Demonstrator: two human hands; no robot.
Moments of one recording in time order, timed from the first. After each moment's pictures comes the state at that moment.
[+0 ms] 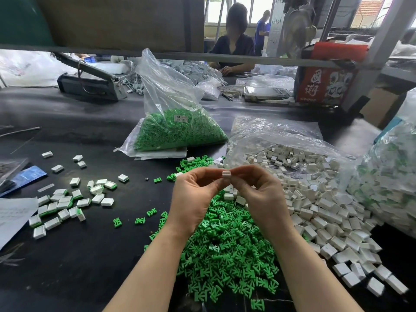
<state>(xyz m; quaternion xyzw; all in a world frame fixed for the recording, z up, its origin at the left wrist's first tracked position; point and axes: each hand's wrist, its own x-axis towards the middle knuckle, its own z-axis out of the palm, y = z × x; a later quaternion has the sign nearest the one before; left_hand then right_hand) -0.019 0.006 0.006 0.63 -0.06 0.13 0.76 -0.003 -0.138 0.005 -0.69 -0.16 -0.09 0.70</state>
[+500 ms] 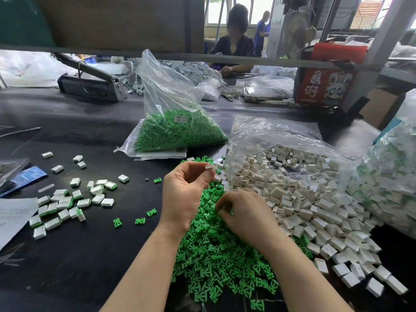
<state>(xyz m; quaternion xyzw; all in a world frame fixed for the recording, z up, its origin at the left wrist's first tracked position) -0.017 0.015 0.006 0.62 -0.01 0.20 0.76 -0.009 -0.125 -0.001 -0.97 -0.18 -0.02 0.19</state>
